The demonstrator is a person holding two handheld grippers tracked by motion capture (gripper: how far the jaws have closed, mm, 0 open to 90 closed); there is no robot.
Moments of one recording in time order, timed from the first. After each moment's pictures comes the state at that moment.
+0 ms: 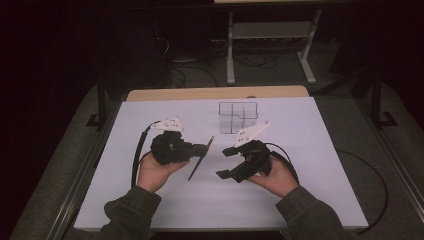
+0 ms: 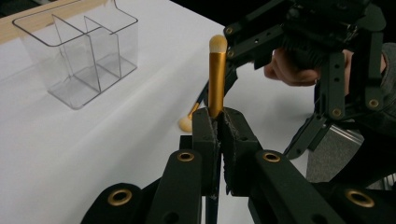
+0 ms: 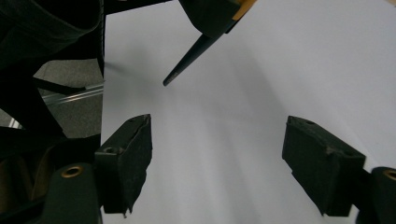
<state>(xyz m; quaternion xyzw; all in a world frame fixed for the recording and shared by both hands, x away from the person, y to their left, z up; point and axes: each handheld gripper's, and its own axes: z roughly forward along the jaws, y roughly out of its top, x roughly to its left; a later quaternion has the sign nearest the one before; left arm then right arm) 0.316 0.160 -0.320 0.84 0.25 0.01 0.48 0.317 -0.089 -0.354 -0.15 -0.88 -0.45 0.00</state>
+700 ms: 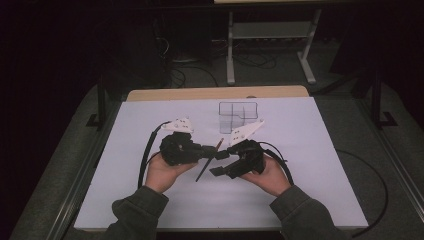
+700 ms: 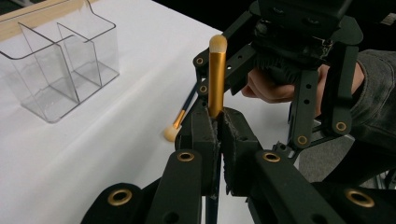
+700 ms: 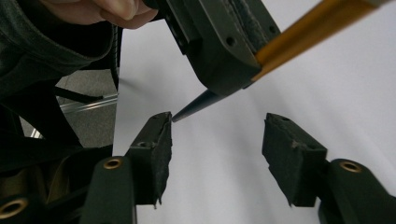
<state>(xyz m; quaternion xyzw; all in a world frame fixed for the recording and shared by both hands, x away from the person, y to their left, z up) 0.314 0.141 -0.320 0.84 0.23 0.00 0.48 0.323 -0.078 -0.359 -0.14 -0.87 -0.47 0.03</state>
